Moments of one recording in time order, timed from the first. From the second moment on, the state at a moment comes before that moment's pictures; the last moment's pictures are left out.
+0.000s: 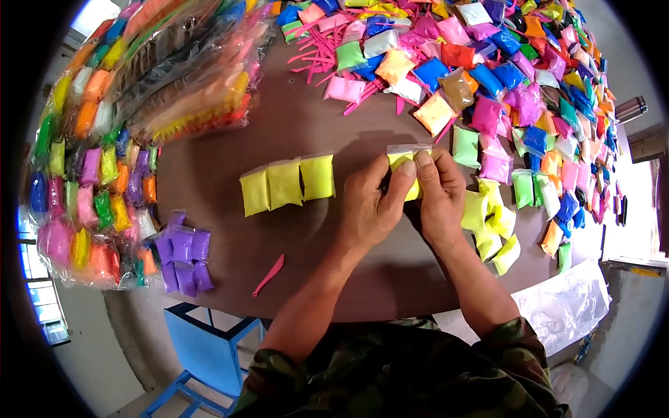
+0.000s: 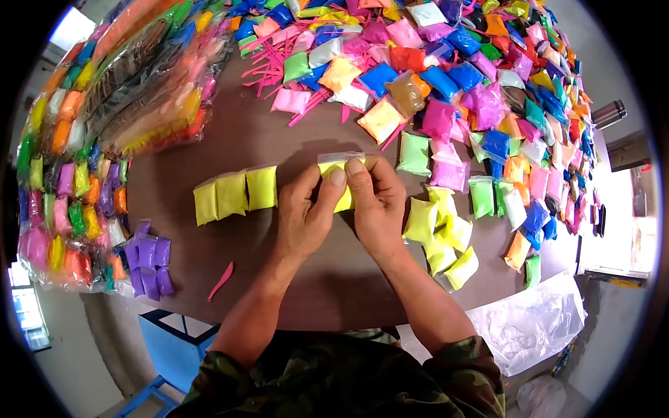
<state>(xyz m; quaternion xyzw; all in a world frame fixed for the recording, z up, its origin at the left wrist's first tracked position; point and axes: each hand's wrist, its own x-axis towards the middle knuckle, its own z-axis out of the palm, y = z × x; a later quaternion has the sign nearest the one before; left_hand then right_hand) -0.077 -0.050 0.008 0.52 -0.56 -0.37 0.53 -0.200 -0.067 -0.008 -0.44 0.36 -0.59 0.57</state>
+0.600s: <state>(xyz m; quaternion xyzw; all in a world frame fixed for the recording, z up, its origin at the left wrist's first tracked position) -0.078 -0.049 0.007 0.50 -0.60 -0.33 0.53 -0.201 -0.068 -0.003 -0.45 0.38 -0.59 0.56</state>
